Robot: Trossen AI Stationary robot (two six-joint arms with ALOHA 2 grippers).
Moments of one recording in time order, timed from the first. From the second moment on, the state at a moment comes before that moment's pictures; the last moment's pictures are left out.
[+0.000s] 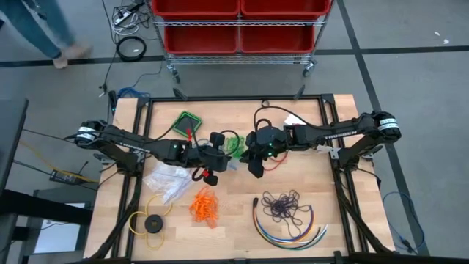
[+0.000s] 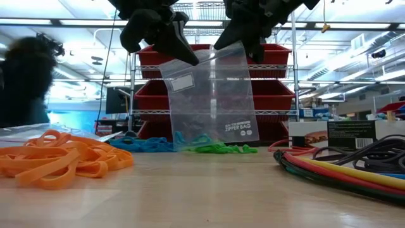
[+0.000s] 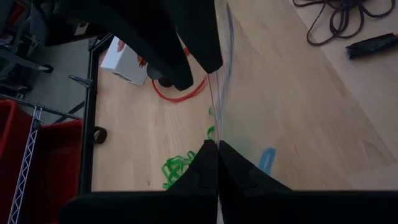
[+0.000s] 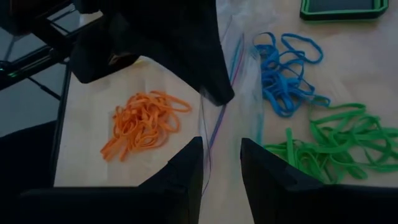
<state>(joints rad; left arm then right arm) -0.15 1.48 1.04 -0.25 -0.36 0.44 0.03 1.50 1.12 -0.27 -0.03 0.40</state>
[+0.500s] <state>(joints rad) -0.15 1.48 1.04 -0.23 -0.36 0.44 0.03 1.50 1.12 -0.22 -0.03 0.39</state>
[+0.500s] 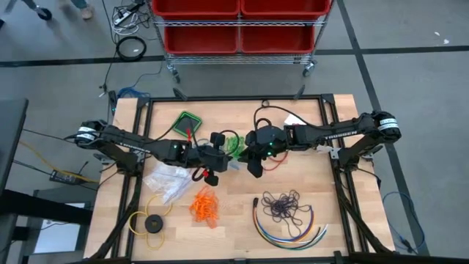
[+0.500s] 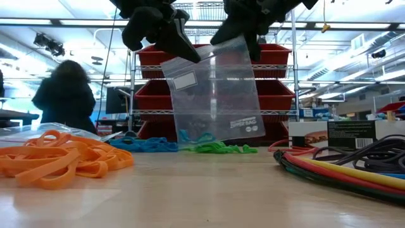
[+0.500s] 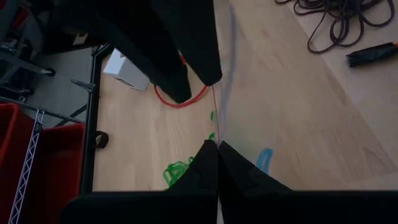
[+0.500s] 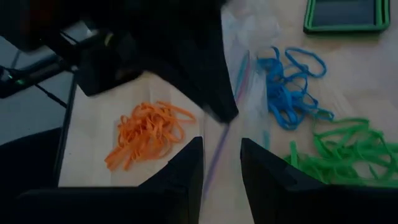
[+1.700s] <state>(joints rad) -0.15 1.48 1.04 -0.20 -0.36 0.44 0.03 1.50 1.12 -0.30 -0.03 0.39</state>
